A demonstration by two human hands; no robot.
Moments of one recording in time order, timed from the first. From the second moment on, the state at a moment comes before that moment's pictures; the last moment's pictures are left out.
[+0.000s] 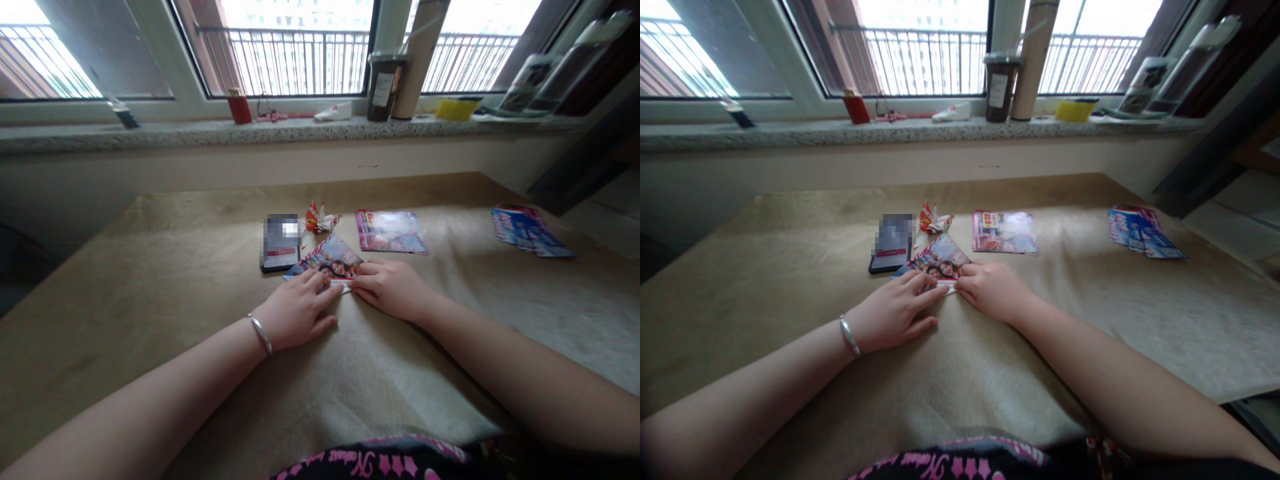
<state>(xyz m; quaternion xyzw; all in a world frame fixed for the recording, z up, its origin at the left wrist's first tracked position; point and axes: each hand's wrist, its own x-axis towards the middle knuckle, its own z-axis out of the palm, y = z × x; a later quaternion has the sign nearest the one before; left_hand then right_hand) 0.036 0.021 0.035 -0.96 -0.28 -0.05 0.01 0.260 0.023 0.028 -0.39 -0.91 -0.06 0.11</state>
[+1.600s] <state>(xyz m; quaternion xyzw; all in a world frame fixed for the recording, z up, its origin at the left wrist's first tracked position) 0.037 0.020 0.044 -0.97 -0.26 -0.03 -0.02 0.268 0.028 0.037 -0.34 -0.93 -0.04 0.09</state>
